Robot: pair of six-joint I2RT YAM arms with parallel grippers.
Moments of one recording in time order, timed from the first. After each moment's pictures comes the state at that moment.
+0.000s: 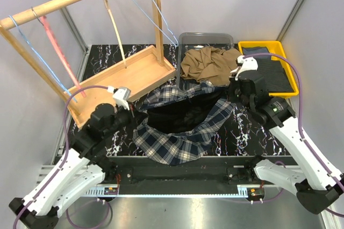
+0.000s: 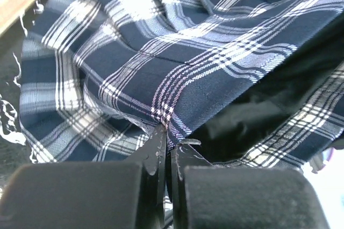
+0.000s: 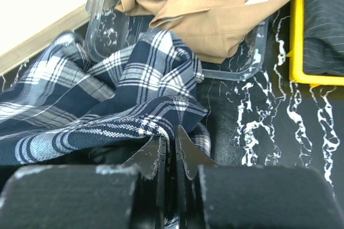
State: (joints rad) left arm -0.58 0.57 0.63 -0.41 0.14 -0.46; right arm 0.56 0.99 1.20 -0.75 0.32 0.33
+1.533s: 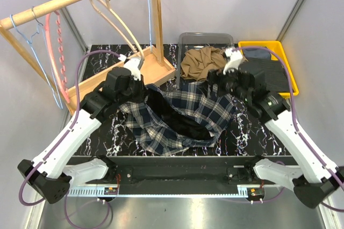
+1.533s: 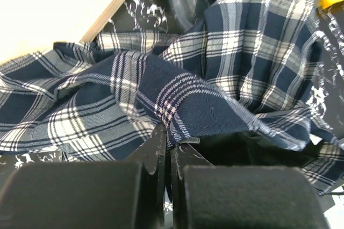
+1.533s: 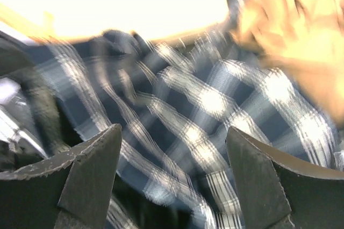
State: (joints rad) left arm -0.58 1.08 1.21 -0.71 -0.03 -0.35; right arm 0.55 1.05 1.22 -0.53 -0.11 0.27
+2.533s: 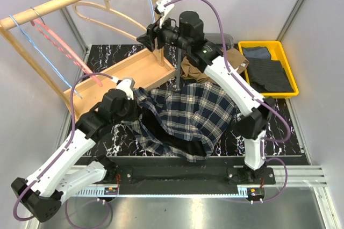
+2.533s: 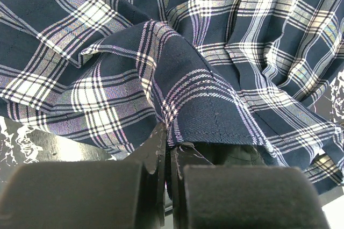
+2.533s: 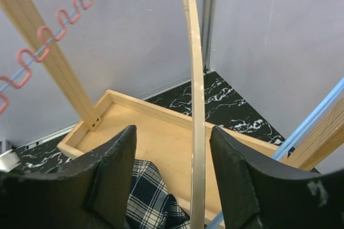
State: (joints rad) left arm -0.59 0.85 0.89 -0.70 -0.07 -0.46; right arm 0.72 1.94 2.18 -0.19 -0.37 0.04
